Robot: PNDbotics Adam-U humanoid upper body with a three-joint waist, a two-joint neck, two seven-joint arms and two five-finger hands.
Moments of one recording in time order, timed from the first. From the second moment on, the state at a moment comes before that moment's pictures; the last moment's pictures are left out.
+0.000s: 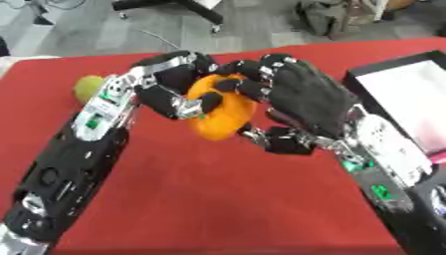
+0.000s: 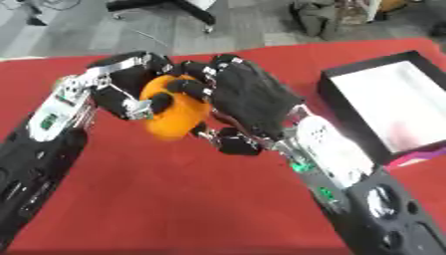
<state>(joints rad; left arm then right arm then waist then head) -0.71 0.28 -0.28 -1.41 0.36 -0.09 -0.91 -0.61 -0.26 0.54 -1.83 1.13 -0.25 0.09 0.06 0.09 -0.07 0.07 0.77</state>
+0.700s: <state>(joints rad) -0.68 0.28 -0.29 -1.47 0.40 -0.07 -0.90 -0.61 -0.25 0.54 -1.78 1.07 -0.20 -0.05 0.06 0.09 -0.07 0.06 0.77</state>
